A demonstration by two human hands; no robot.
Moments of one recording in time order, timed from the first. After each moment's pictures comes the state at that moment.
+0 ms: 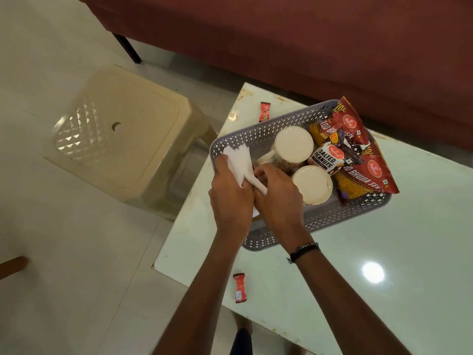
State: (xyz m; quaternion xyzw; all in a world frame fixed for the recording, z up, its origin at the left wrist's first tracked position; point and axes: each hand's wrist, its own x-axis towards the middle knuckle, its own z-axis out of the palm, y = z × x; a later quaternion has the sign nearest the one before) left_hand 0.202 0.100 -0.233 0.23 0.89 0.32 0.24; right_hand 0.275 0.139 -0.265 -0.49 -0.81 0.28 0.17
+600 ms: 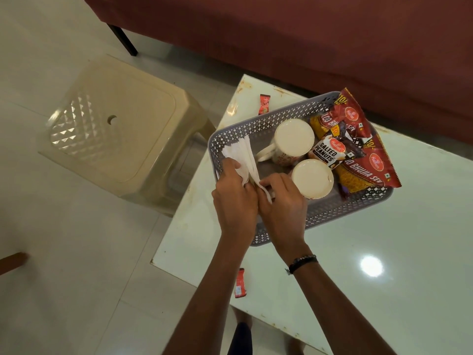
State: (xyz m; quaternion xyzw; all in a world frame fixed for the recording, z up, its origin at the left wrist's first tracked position) left_hand 0.215 0.094 -0.245 0.25 0.90 0.29 0.20; right_hand 0.292 0.117 -0.285 -0.46 -0.82 0.18 0.29
